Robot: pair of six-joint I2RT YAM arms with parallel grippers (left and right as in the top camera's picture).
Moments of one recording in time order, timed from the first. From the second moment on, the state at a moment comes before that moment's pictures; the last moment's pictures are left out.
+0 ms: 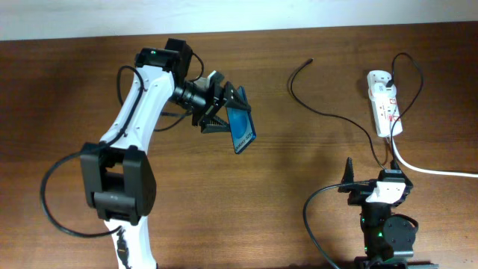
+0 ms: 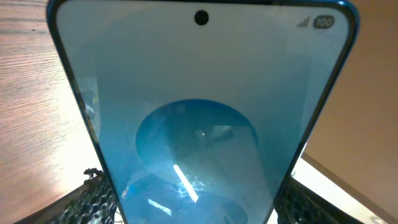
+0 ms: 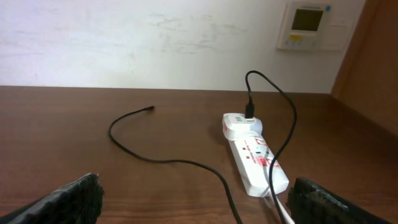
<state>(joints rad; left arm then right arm) -0.22 2.12 1.90 -1.36 1.00 -0.37 -0.03 0.01 0.01 -0.06 0.09 -0.05</state>
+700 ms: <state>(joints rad) -0.21 2.16 1.90 -1.33 1.10 -0.38 -0.03 0.01 0.02 -0.05 -0.31 0.65</state>
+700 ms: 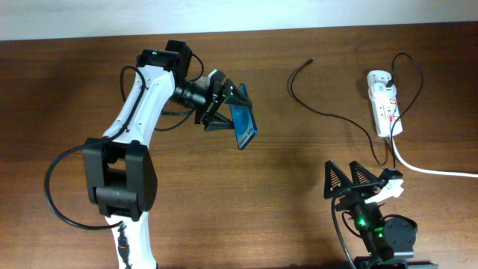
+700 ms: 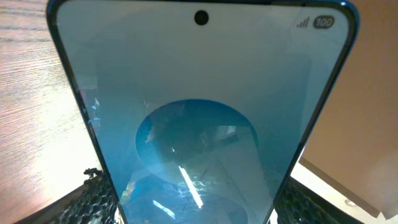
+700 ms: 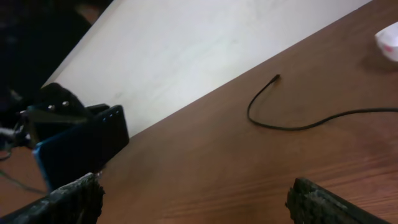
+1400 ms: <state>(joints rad) -0.21 2.16 1.90 -1.32 1.13 -0.38 -0.03 0.32 0.41 -0.28 -0.49 0.65</state>
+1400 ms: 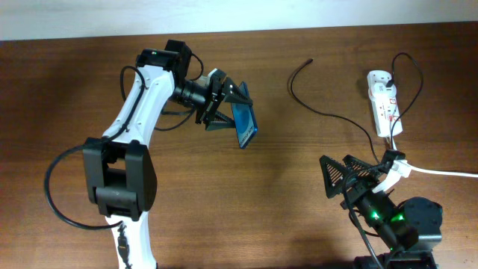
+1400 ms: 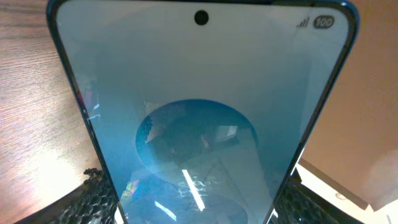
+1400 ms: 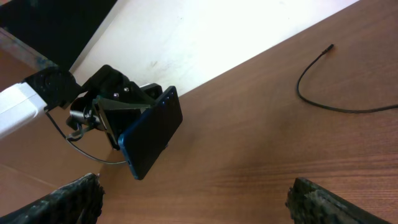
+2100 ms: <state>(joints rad) -0.21 2.16 1.90 -1.32 1.14 -0.38 0.51 0.77 0.62 -0.20 -0.16 0.60</state>
